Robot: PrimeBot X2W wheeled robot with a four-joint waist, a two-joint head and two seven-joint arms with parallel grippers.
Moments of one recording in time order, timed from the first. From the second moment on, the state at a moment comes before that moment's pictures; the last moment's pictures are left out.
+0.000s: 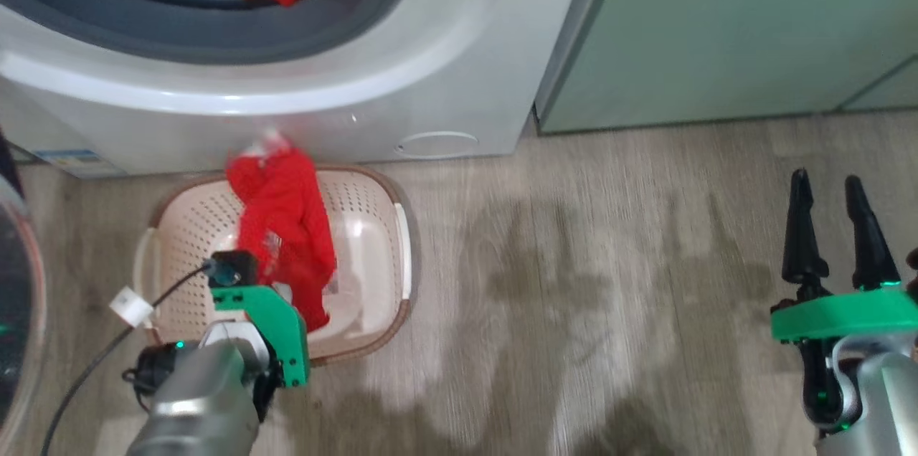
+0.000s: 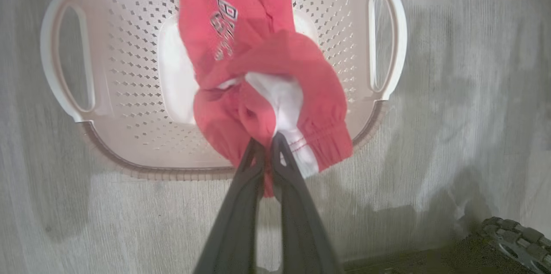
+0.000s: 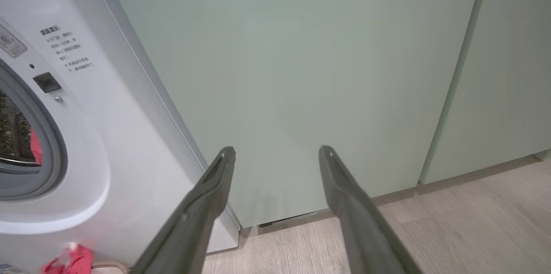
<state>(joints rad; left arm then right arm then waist) -0.62 0.04 -0.18 1.31 -0.34 -0.06 0.09 -0.19 -0.12 -0.04 0.25 0.40 0.13 -0.25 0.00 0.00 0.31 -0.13</state>
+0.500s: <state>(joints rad) -0.69 0.08 -0.15 1.31 -0.38 0.00 0.03 -0.25 -0.12 -0.04 0.23 0.40 0.13 -0.25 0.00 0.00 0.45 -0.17</state>
